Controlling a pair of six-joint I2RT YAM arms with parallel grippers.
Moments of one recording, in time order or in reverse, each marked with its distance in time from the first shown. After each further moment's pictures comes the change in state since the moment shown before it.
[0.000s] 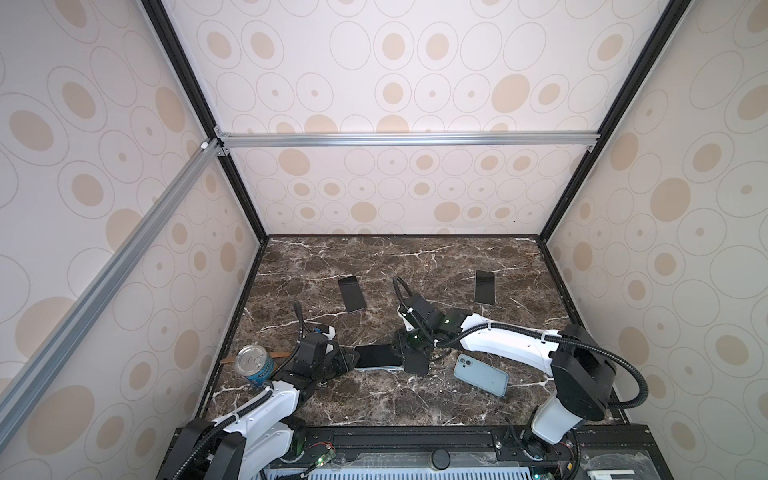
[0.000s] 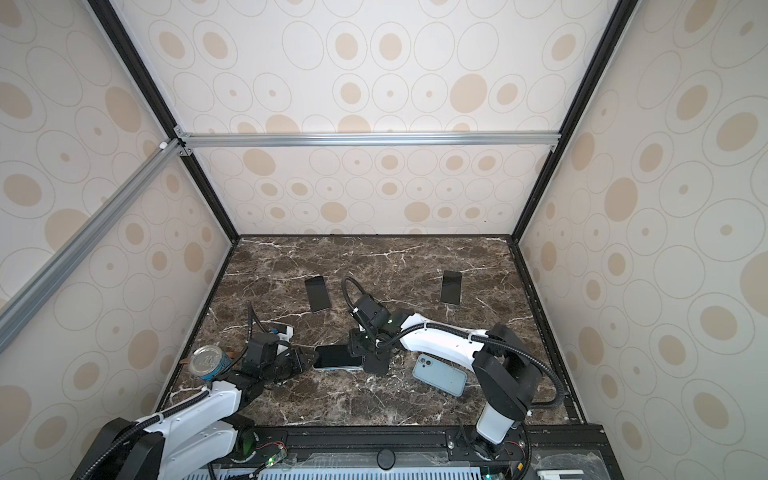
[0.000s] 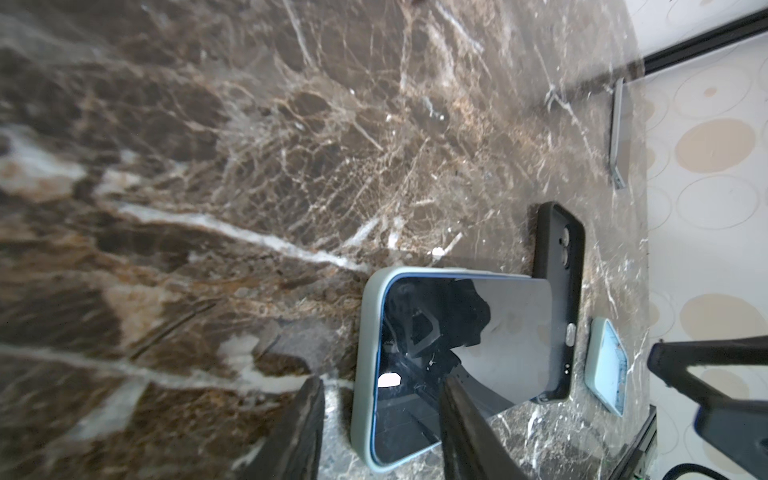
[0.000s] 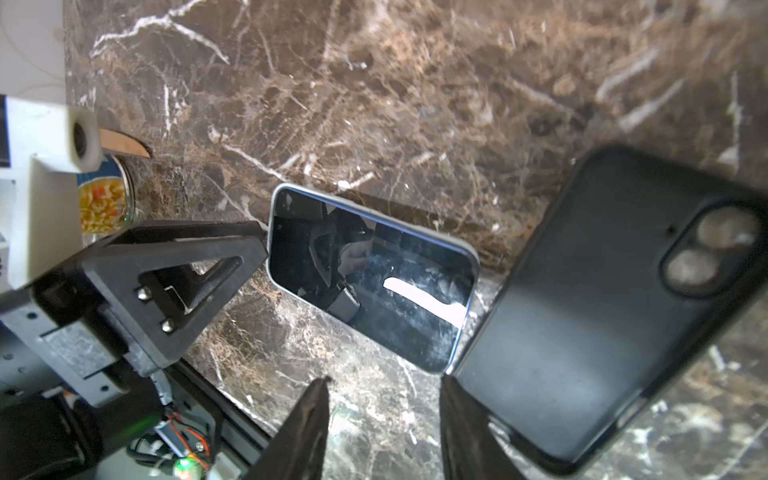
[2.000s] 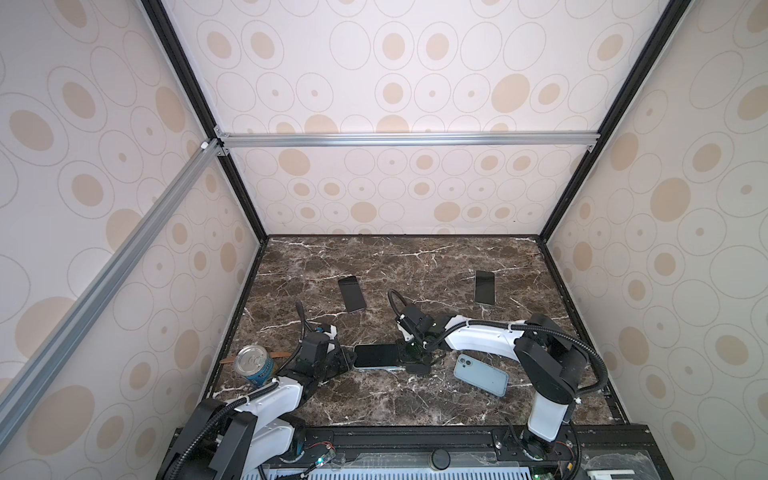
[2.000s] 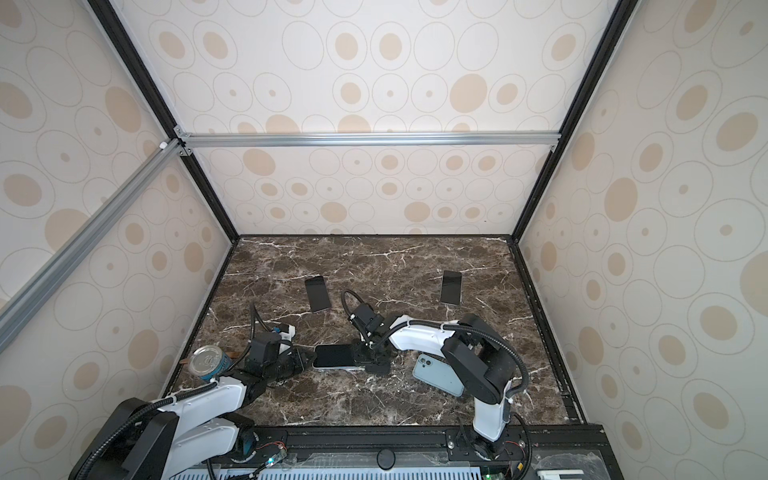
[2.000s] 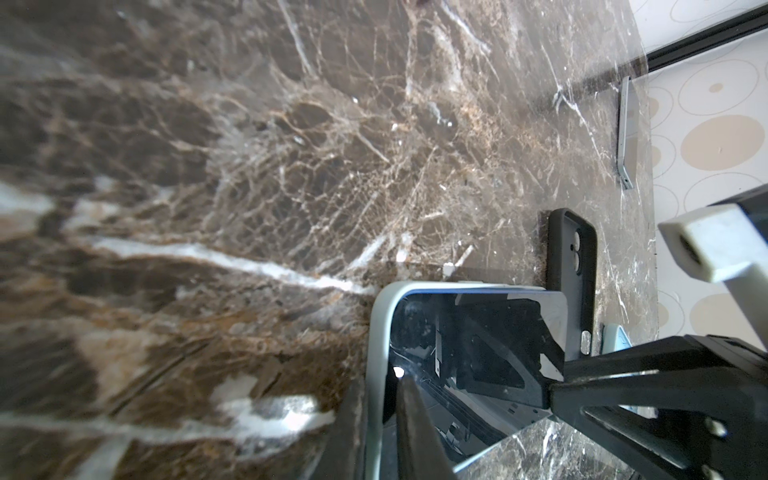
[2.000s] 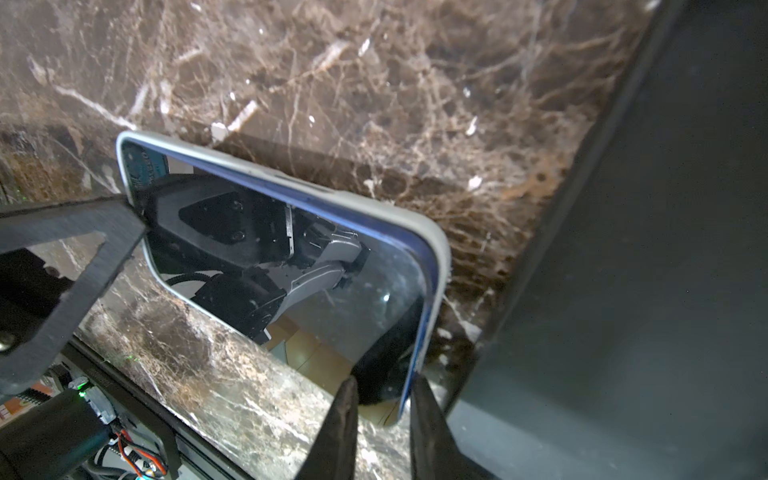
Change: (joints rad) left arm 0.001 0.101 -0.013 0.119 -0.003 0.006; right arm -0.018 0.165 -0.011 0.016 -0.096 0.031
